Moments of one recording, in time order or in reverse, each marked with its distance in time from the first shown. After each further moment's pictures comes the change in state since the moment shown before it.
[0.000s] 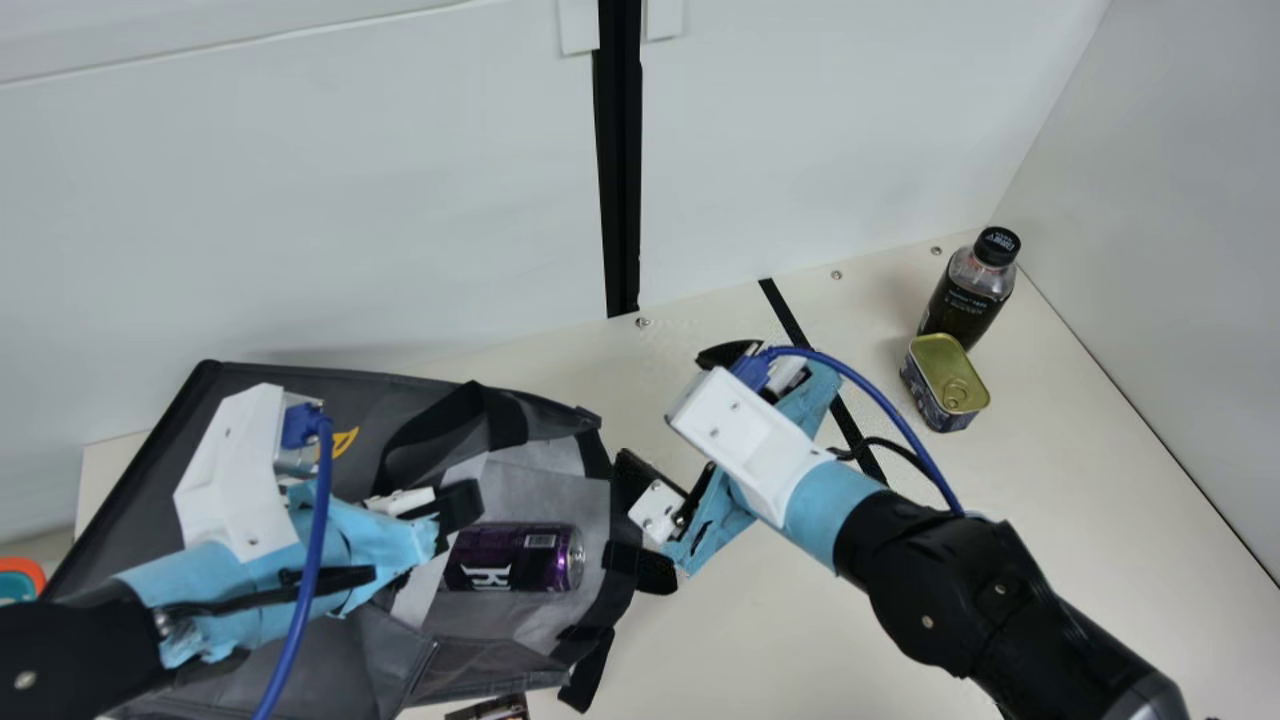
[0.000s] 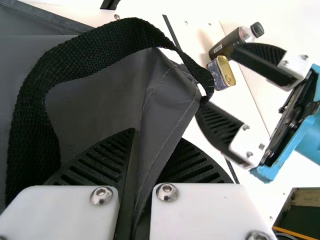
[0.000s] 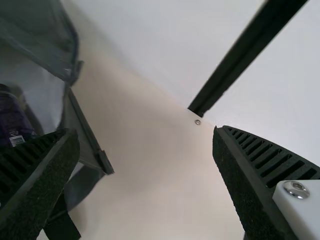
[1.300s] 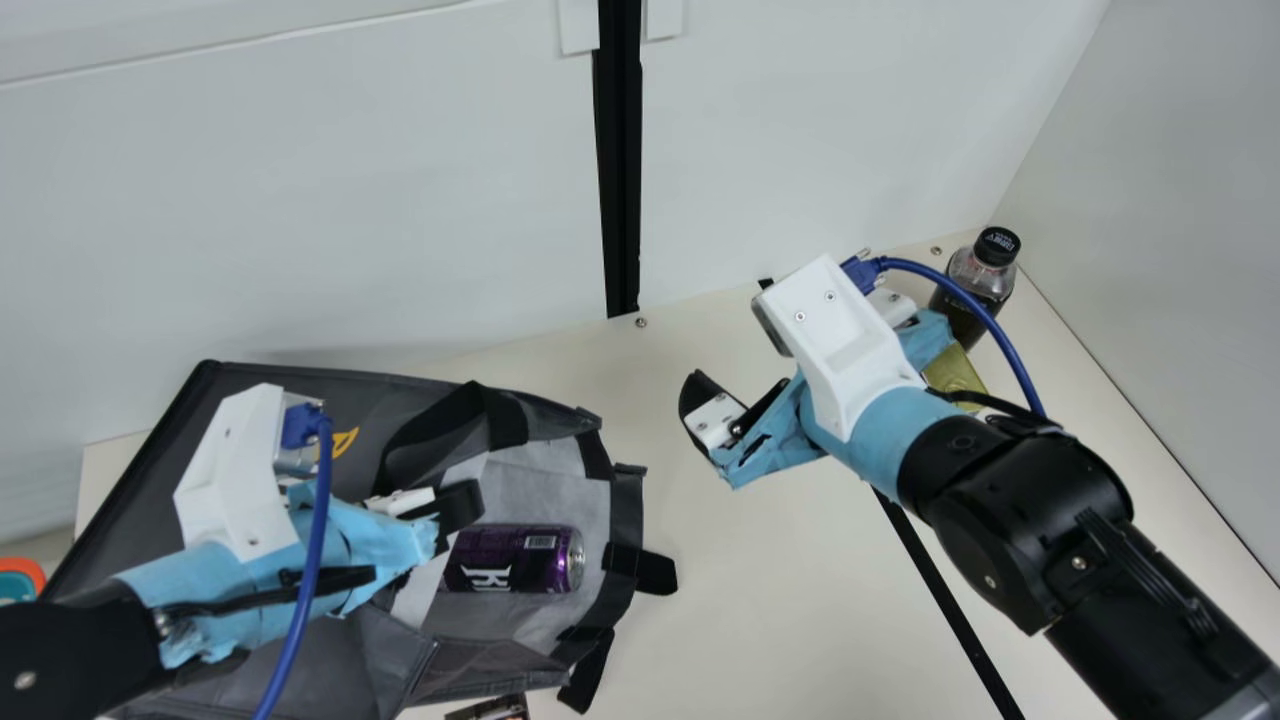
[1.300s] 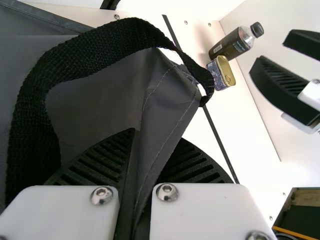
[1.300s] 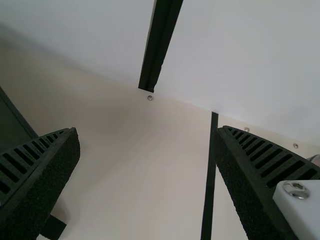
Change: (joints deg) left arm 0.0 0.0 0.0 0.0 0.0 0.0; right arm -3.2 -1.7 -14.7 -29.0 21.0 39.0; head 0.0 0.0
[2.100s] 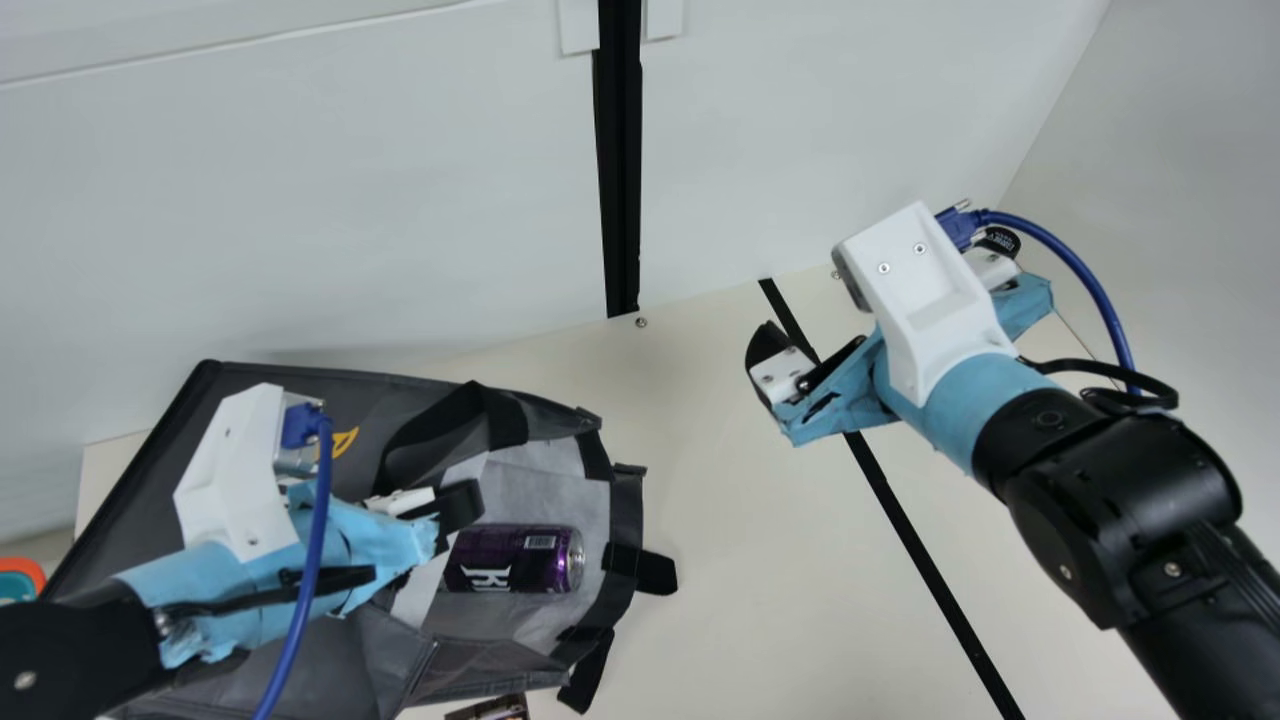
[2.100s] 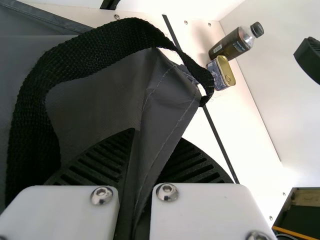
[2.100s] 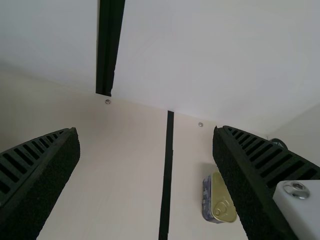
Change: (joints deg) left arm 0.0 0.0 0.0 0.0 0.0 0.0; right arm -5.4 -2.4 -5.5 -4.4 6.3 0.8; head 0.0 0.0
